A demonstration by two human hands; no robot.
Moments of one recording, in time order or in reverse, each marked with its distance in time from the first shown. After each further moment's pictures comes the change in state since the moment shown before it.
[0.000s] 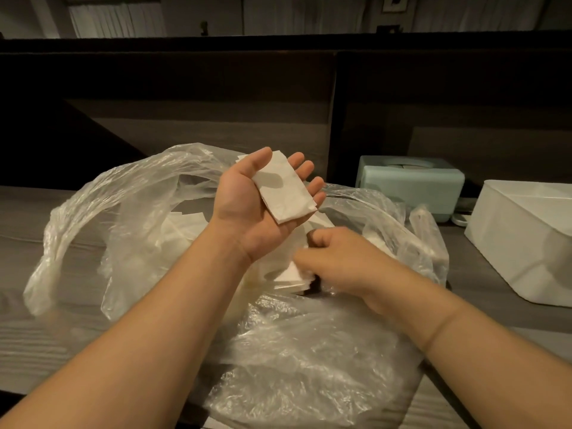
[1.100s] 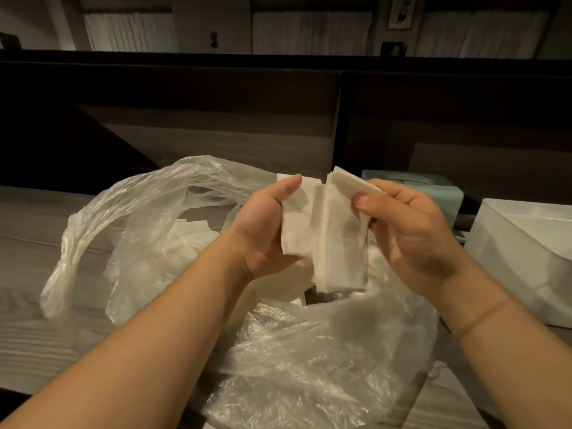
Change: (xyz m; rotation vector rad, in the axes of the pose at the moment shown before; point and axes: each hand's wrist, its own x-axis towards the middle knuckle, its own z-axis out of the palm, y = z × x) left_hand 0.000 -0.010 0.003 0.276 -0.115 -0.160; right_hand -0.002 0.009 -0.061 0.559 0.092 -0.483
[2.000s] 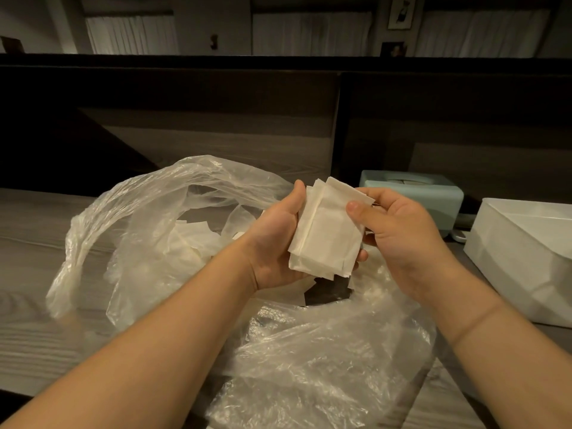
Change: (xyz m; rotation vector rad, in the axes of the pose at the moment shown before) left_hand 0.004 -0.013 0.002 0.096 -0.082 -0.108; right_hand 0.008 0.015 0.007 -0.076 0.306 0.178
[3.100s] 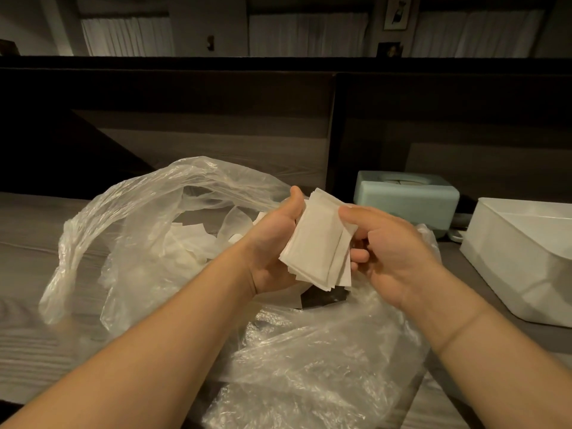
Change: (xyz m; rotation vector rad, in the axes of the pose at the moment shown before) left_hand 0.002 -0.002 0.001 0.042 0.046 -0.058; right_hand -0.008 -0.003 0.012 0.272 0.003 0.321
